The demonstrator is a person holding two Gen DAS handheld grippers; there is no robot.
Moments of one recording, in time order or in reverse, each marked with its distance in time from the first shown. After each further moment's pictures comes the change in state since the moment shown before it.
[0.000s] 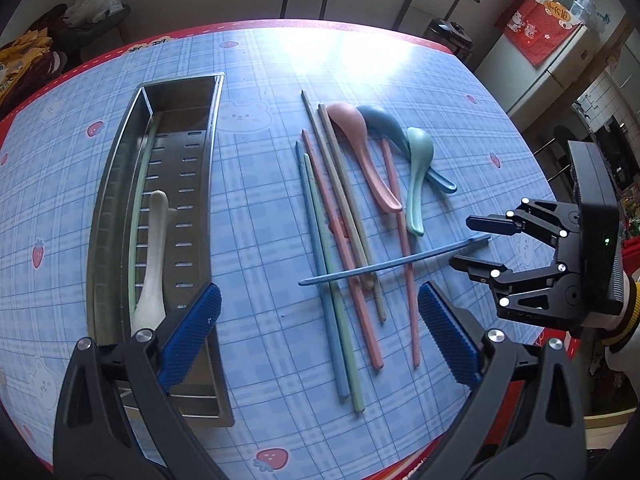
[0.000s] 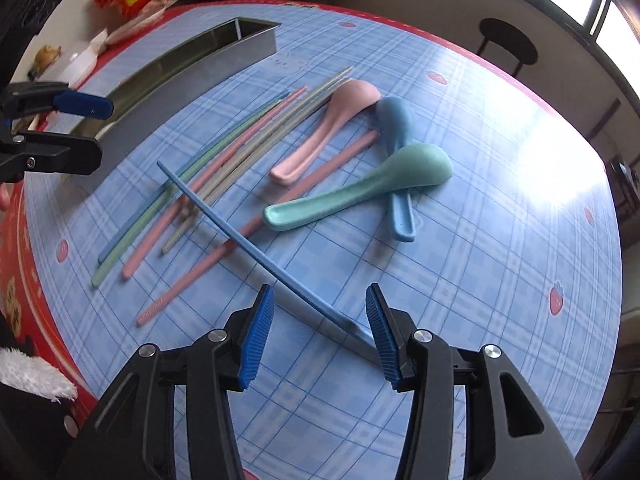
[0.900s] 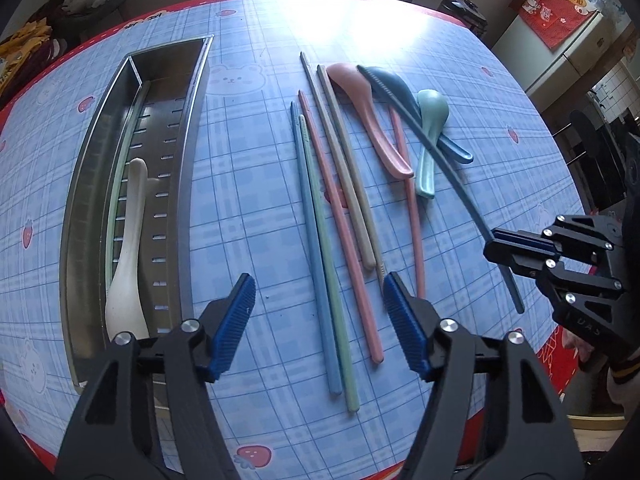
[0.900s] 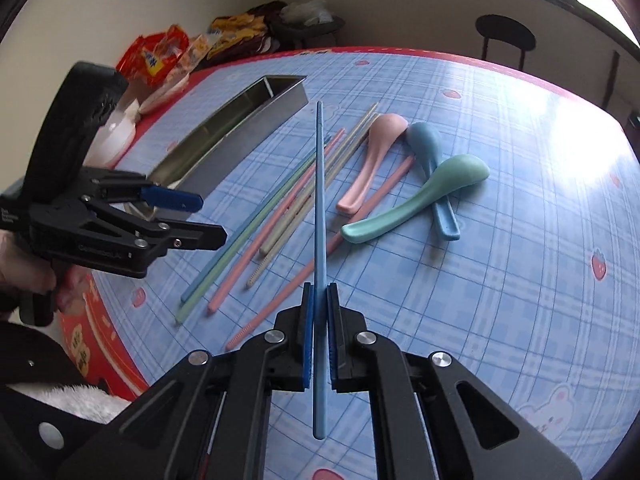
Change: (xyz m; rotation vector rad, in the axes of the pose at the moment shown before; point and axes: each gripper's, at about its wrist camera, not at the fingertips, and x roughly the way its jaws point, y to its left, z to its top) left arm 0.029 -0.009 -0.006 -0.016 0.080 0.044; right arm -0.037 0.003 -0.020 0.233 -0.195 0.210
